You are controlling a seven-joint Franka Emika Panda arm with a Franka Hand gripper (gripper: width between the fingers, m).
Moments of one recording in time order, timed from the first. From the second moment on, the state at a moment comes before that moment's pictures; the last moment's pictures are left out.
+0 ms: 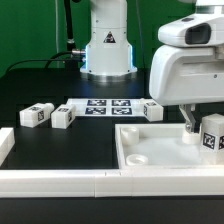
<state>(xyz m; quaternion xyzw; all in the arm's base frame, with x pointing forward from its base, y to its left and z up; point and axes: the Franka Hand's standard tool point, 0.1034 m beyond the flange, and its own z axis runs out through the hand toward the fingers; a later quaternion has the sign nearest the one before) 0.635 0.115 0.076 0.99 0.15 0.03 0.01</state>
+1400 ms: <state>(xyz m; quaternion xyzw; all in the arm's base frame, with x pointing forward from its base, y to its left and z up) 0.636 0.113 0.075 0.95 -0.32 0.03 -0.02</state>
